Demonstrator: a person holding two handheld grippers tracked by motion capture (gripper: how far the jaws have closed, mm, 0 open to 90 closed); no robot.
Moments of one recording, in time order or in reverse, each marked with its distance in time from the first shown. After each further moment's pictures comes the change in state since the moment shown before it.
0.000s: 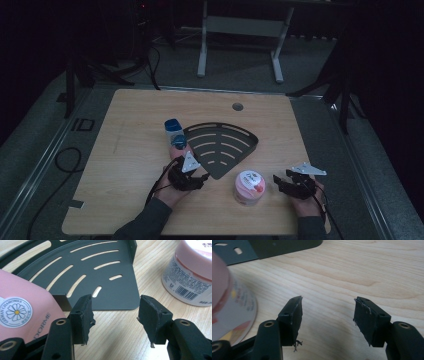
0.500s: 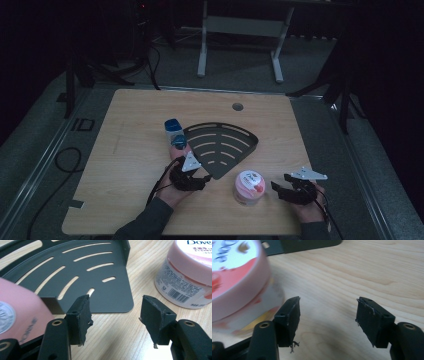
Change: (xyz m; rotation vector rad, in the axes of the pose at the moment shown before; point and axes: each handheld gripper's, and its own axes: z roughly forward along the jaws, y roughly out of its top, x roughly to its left) left arm -0.002 0.000 0.005 -0.014 -0.053 -0.012; right arm 0.013 -0.003 -0.017 0.014 0.083 -0.068
